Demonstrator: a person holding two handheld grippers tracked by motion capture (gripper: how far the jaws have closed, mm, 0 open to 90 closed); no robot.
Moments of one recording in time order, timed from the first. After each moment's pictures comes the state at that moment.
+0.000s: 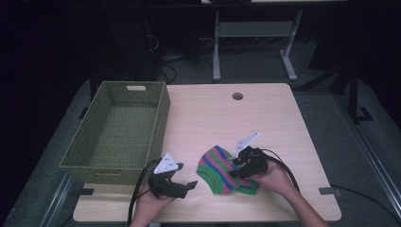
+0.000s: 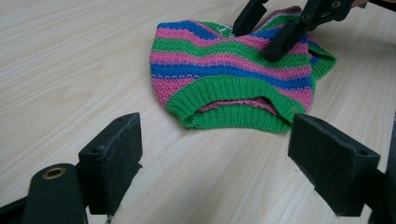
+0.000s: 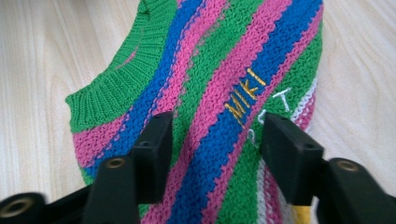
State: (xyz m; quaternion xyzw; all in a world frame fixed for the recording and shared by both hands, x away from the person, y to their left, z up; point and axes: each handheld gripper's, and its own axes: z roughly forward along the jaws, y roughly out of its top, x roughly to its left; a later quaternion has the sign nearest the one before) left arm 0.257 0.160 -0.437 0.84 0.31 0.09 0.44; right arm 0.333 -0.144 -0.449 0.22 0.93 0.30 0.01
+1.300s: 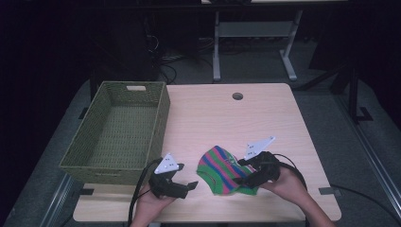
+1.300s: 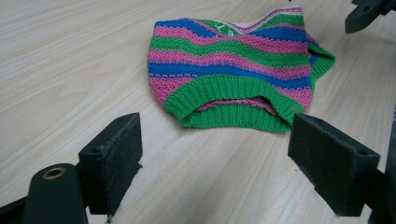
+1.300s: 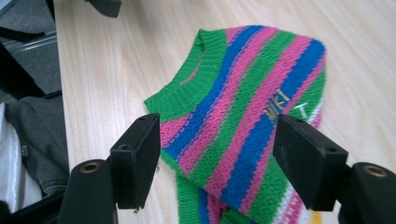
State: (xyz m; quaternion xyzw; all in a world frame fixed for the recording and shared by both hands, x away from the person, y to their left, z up) left arm 0.257 0.158 -0.438 0.84 0.31 0.09 0.44; right arm 0.291 -0.159 -0.408 0.19 0.92 0.35 0.02
